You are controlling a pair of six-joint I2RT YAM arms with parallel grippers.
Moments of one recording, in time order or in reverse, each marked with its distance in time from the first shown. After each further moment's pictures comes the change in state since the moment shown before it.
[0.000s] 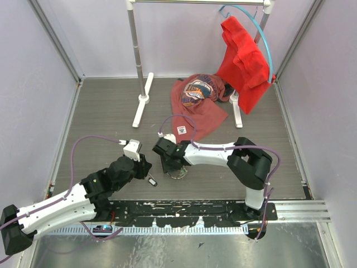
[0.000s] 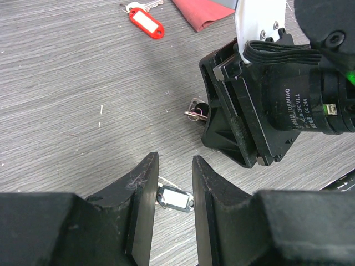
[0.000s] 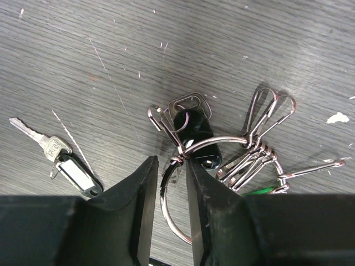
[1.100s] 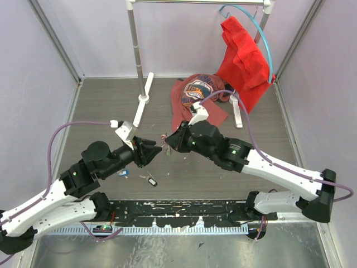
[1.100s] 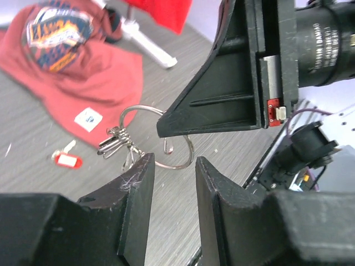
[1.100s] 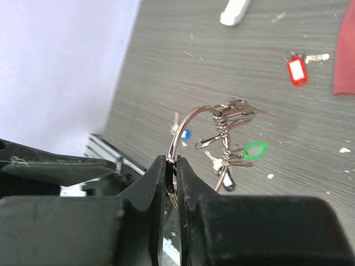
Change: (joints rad) left arm 0.000 0.003 0.354 0.051 0.270 0.214; right arm -0.006 -0.631 -0.046 0.105 0.095 0.110
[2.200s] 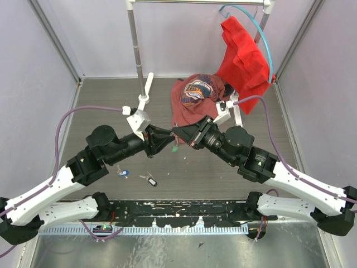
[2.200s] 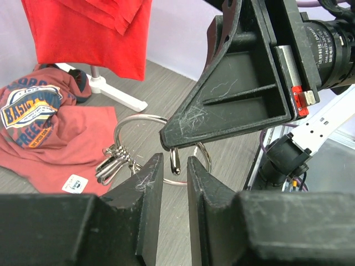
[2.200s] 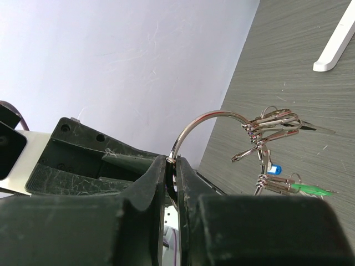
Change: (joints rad) left arm 0.000 0.231 0.261 0.102 0.207 0.167; right arm -0.001 -0.283 -0.110 0.254 0.011 0.183
